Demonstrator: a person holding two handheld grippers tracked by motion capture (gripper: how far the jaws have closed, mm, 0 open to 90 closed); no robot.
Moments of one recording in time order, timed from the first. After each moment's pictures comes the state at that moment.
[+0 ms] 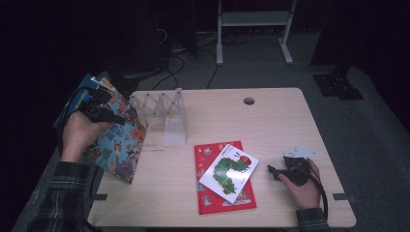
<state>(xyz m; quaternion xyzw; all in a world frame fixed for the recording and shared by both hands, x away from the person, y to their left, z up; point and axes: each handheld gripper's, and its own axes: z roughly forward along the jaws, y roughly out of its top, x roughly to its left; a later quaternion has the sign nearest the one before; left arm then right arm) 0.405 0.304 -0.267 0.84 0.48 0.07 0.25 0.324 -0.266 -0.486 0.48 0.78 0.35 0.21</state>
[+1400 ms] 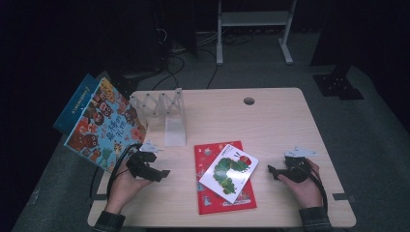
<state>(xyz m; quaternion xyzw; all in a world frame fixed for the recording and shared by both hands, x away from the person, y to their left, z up) 0.334 0.225 -0.428 0.88 0.35 0.11 0.29 0.325 -0.267 -0.486 0.48 0.78 0.35 0.21</state>
